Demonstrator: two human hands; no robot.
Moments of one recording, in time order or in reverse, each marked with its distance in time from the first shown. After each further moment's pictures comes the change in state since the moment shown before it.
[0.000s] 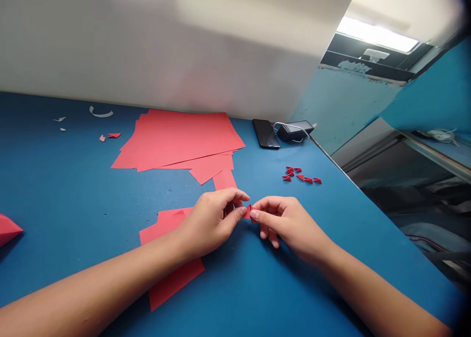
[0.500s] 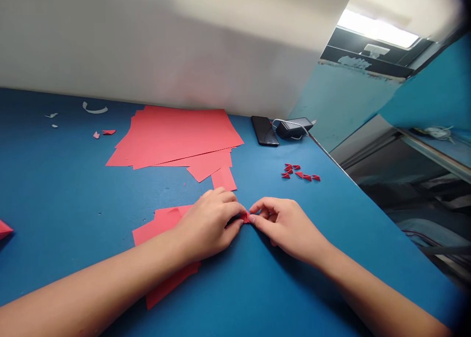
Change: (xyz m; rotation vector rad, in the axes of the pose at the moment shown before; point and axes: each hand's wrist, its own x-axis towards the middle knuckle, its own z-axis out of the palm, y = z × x) left_hand -0.002 -0.012 0.003 0.424 -0.145 0.206; right_hand -0.003 -0.002 0.003 -0.488 0.074 -0.073
